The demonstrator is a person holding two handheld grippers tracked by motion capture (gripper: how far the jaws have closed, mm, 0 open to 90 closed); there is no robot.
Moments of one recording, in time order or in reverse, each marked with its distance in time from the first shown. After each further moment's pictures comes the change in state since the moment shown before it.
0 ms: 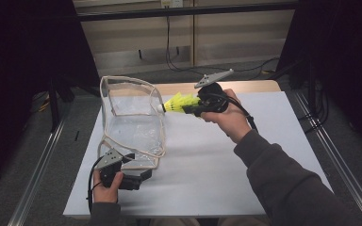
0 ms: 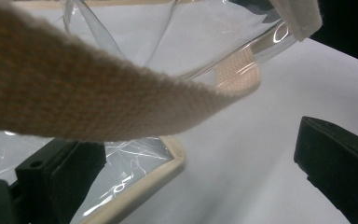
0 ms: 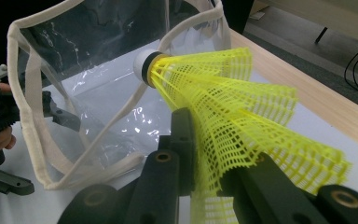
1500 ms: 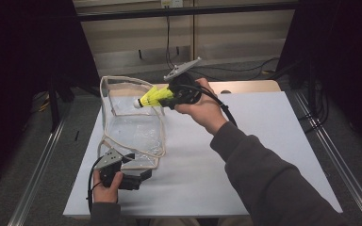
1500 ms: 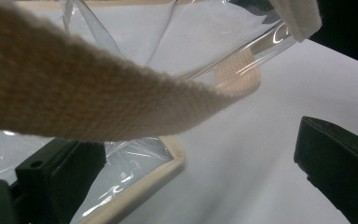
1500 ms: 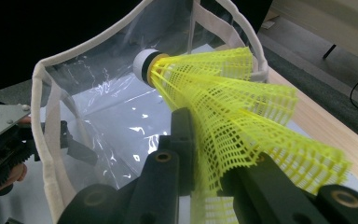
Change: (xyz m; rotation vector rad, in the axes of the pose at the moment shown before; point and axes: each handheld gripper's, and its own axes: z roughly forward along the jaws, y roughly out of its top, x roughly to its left) left arm 0.000 0.000 0.000 -0.012 -0.008 -0.014; right arm 0.034 0.053 0.030 0.017 0.014 -0.079
